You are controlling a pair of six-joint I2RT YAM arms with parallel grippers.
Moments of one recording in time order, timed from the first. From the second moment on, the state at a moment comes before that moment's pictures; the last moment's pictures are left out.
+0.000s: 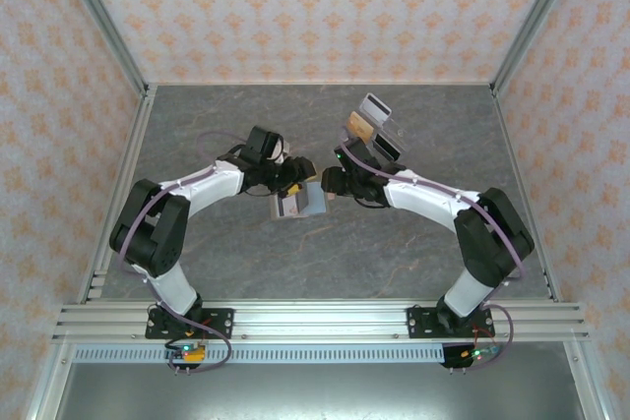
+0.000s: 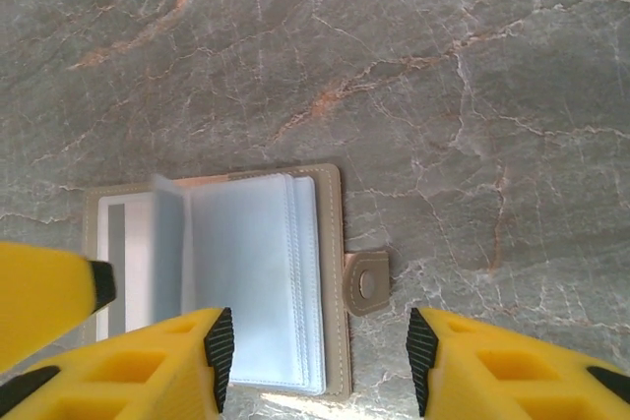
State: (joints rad) left arm -0.40 1.72 1.05 -0.24 0.52 -0.97; right arm 0.66 1.64 1.06 -0.31 0.00 0.66
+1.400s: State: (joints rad) left arm -0.35 1.77 0.95 -0.20 0.48 -0.98; right arm 0.71 1.94 1.26 -0.43 -0.12 0.59
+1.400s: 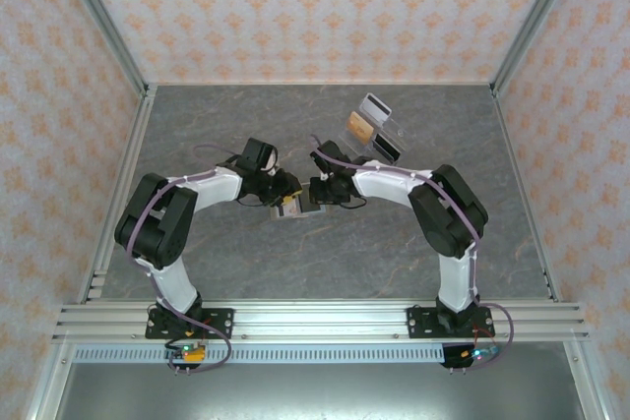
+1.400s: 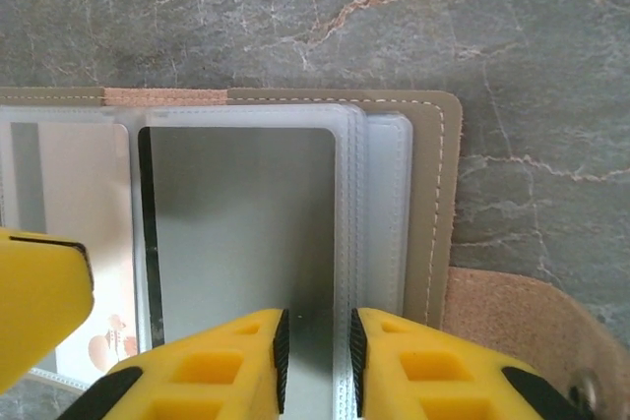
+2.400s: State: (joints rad) left arm -0.35 1.80 0.94 -0.17 0.56 -0.85; right arm 0.70 1.97 1.31 -0.48 -0.12 0.59
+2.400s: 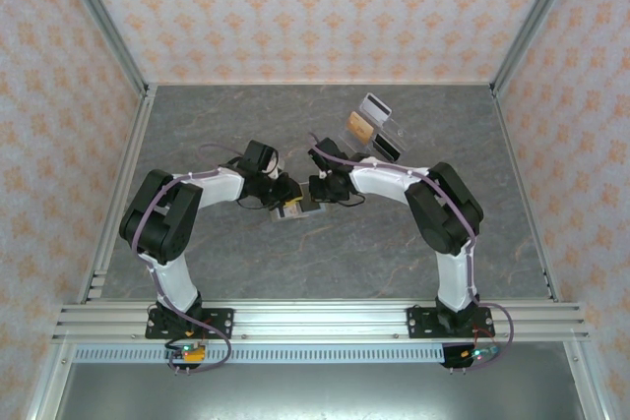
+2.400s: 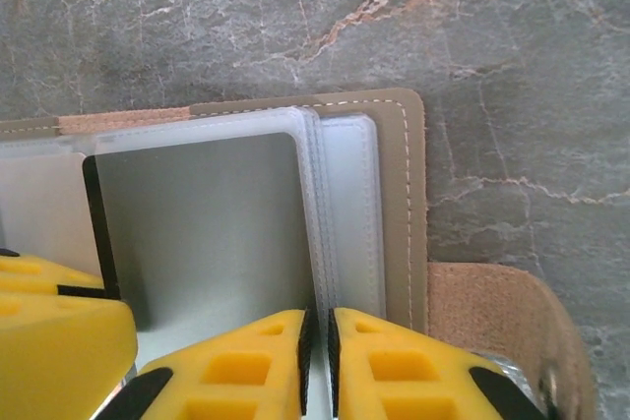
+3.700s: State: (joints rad) left arm -0.28 1.71 0.85 -0.12 0.58 -0.78; right arm 0.69 2.00 1.36 -0.52 -0.13 0.59
